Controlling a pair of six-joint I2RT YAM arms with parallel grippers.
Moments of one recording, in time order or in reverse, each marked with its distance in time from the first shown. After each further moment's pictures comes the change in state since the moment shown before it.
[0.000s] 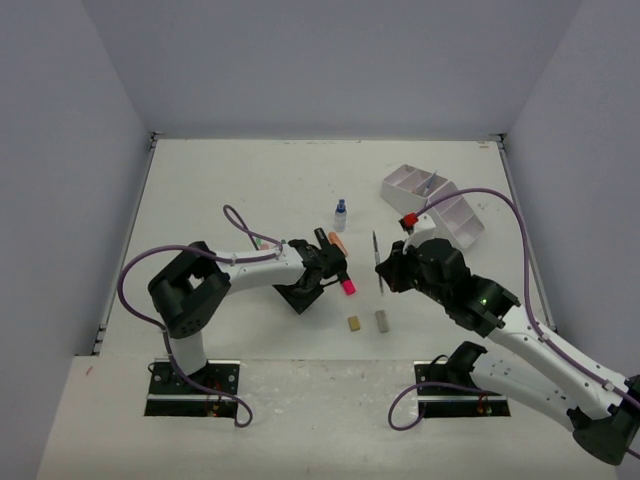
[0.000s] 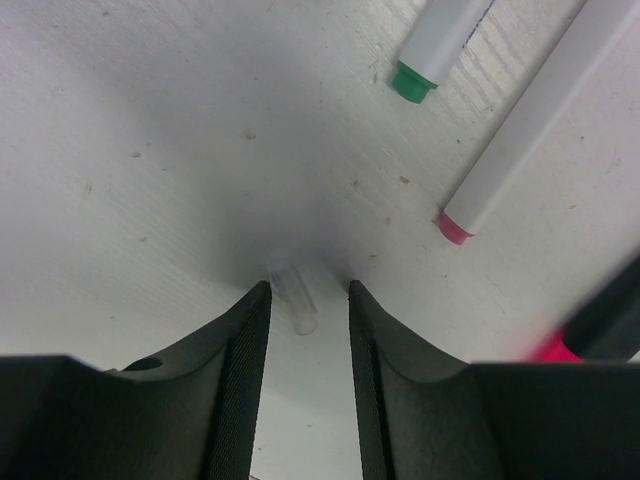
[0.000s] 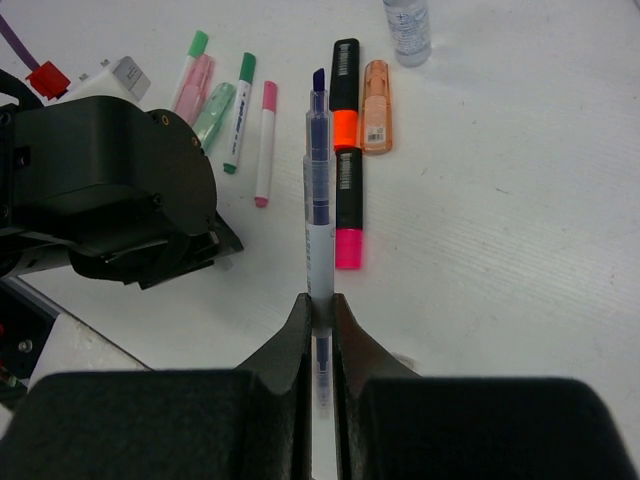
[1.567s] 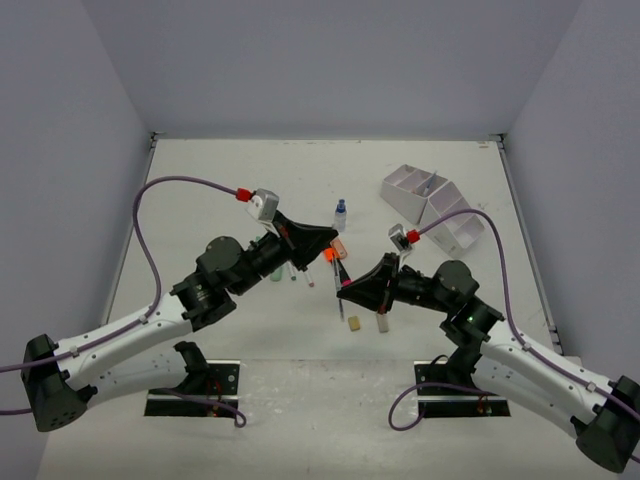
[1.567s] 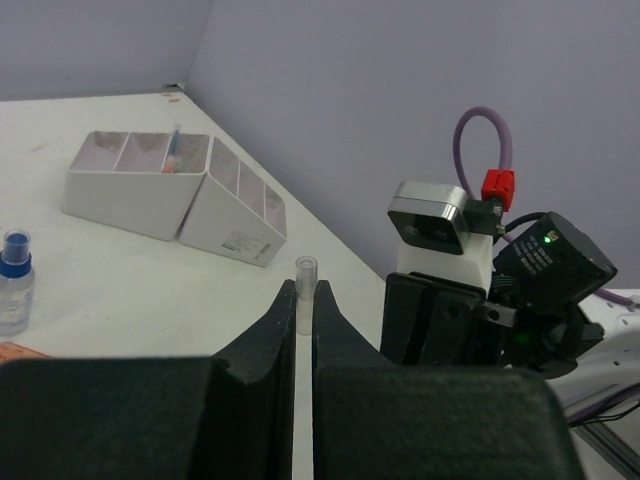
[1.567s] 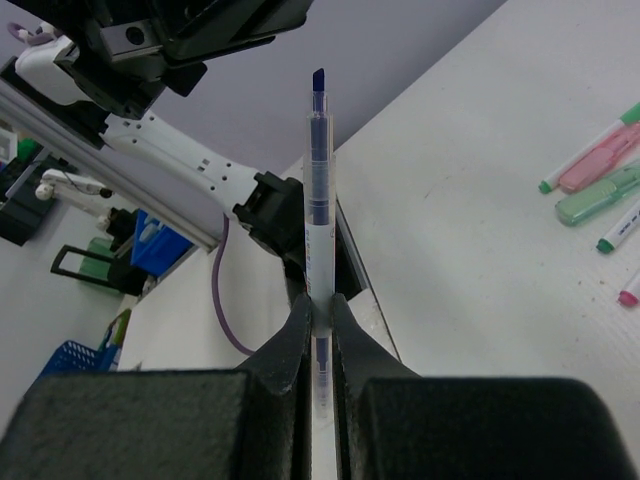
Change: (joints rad) left arm 0.013 -0.868 -0.397 1.270 0.235 1.256; right arm 0.004 -0.074 -0.316 0.799 -0.677 0.269
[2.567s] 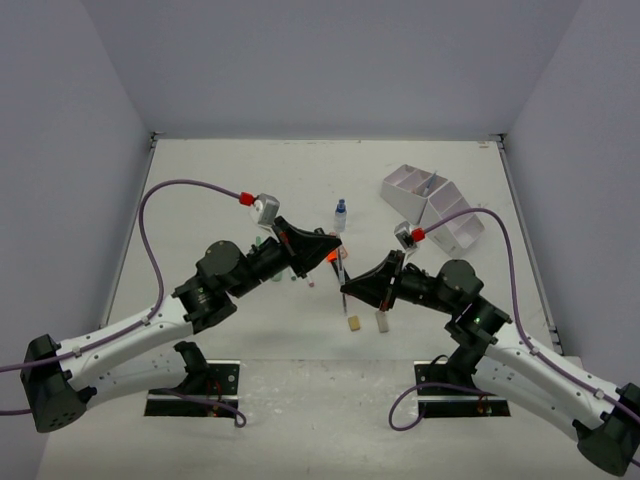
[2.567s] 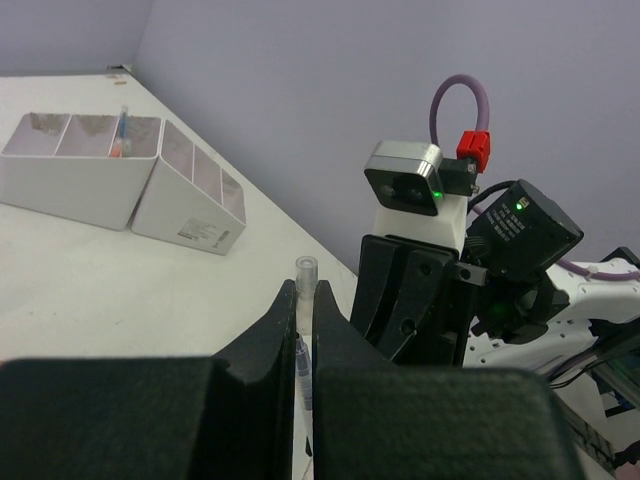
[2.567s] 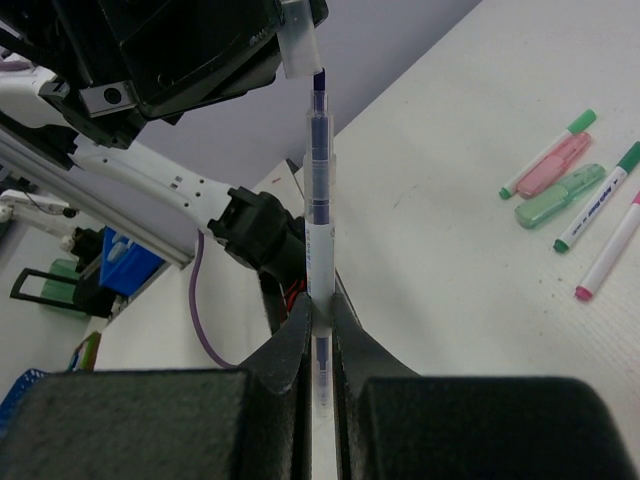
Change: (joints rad) left arm 0.000 -0.011 -0.046 0.068 0.102 -0.061; right arm 0.003 -0.048 0.044 -0.121 0.093 -0.043
